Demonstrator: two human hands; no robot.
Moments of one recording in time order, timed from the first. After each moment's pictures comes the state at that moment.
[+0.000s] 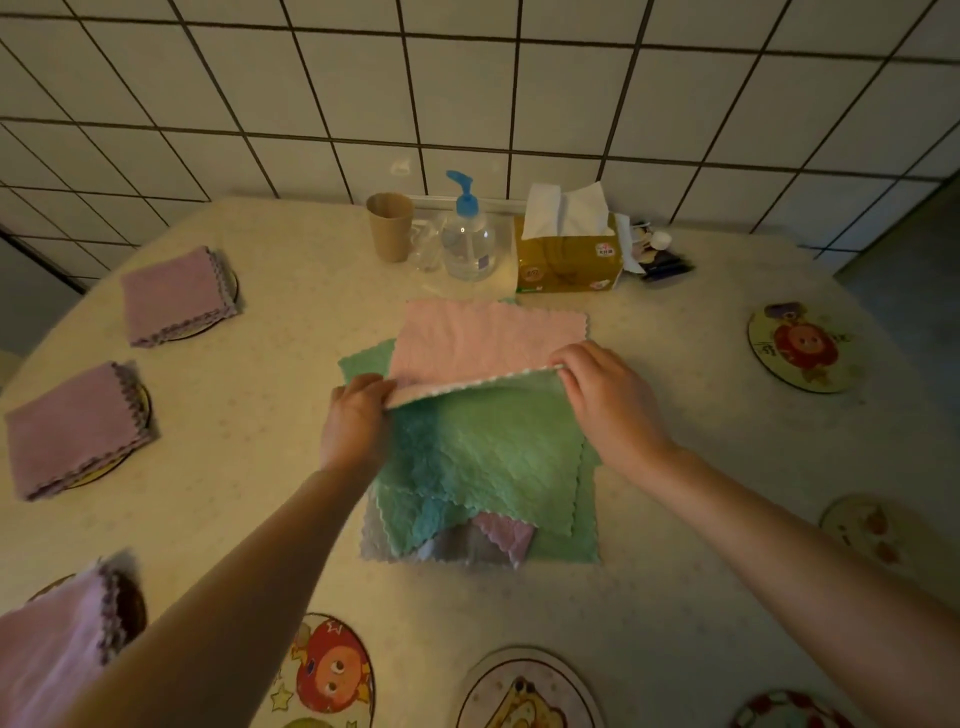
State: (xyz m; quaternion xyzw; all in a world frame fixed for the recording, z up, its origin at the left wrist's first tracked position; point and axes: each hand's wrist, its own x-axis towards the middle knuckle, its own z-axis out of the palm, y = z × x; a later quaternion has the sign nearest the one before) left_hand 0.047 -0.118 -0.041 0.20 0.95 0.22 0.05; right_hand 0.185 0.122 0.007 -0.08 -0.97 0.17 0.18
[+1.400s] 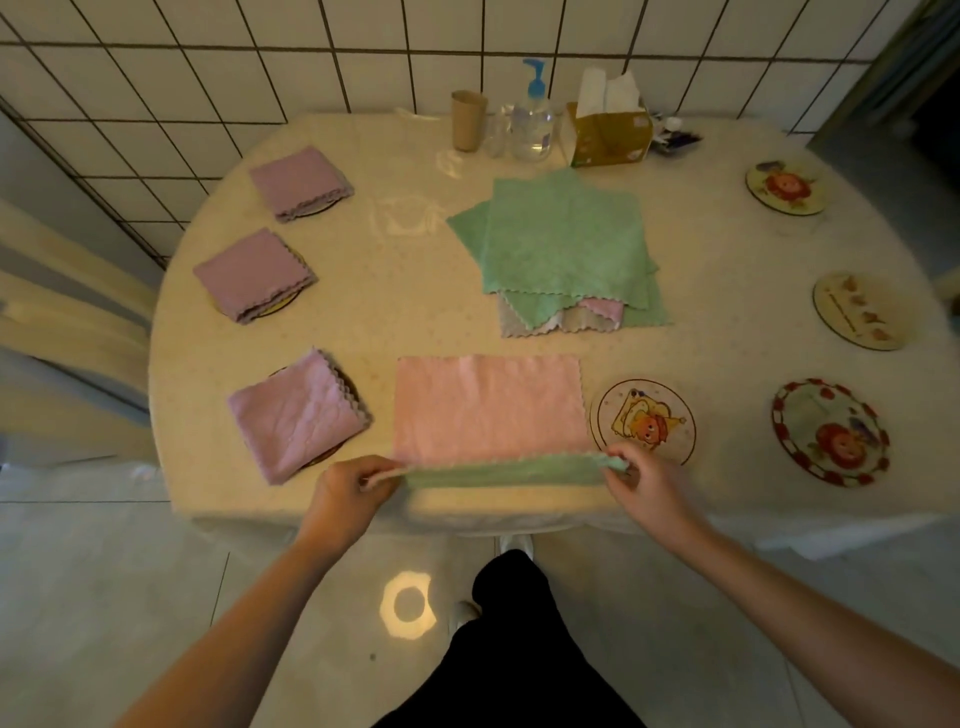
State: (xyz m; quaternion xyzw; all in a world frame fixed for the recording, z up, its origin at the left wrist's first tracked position) left_hand 0.233 -0.499 -0.051 0.22 0.87 0.39 0.22; right_hand 0.443 -0.212 -0.036 -0.29 -0.87 0.39 0.03
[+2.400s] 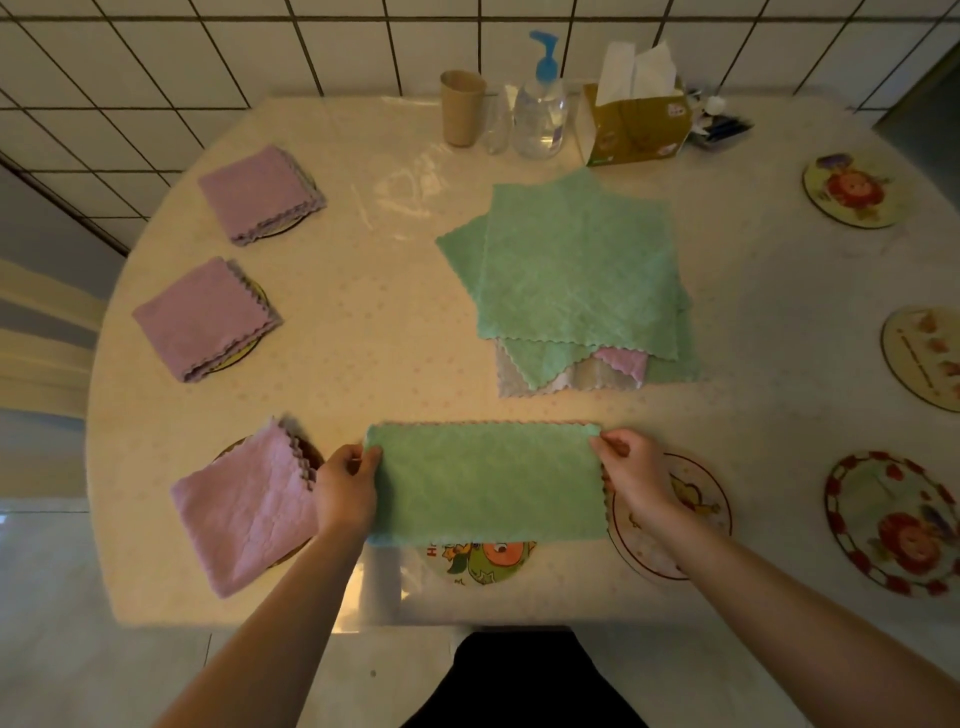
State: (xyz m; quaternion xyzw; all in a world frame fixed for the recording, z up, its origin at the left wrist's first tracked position) left_hand 0.145 -0.388 -0.087 -0.10 0.88 0.41 0.23; right_hand 0.309 -0.122 -0.099 -0.50 -0.73 0.46 0.00
